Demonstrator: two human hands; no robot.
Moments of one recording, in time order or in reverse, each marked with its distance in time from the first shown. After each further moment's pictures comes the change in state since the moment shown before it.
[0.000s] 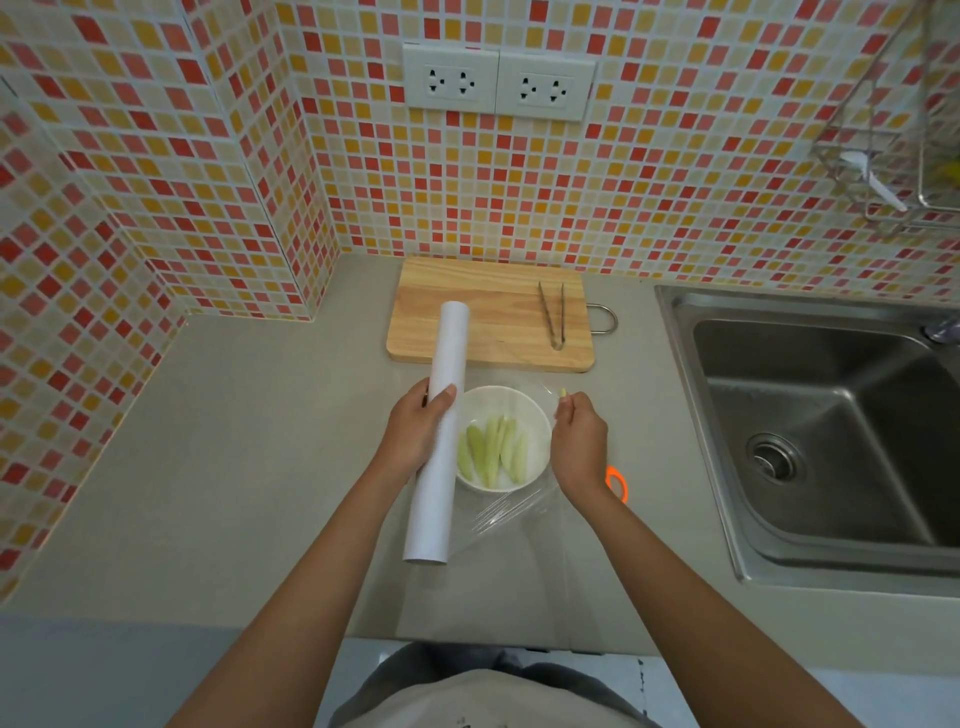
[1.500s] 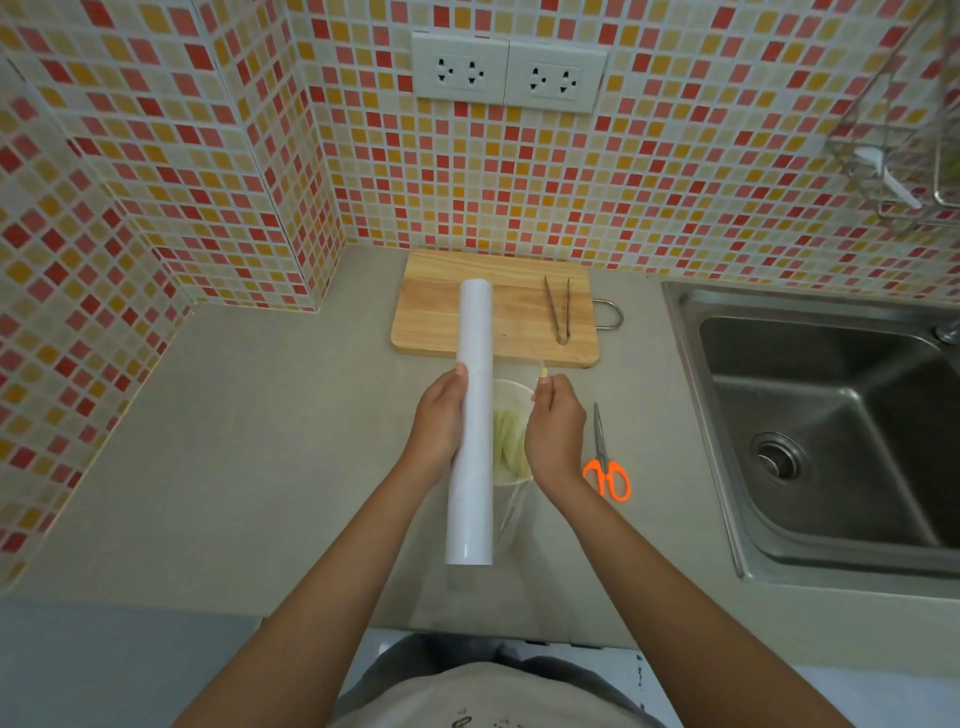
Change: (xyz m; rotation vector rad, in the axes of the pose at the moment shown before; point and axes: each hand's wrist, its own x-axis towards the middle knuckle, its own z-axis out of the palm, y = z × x) left_hand -0.015 0.018 0.026 -0.217 -0.015 -0.020; right_hand -0.014 -0.033 0.016 0.209 0.032 -0.042
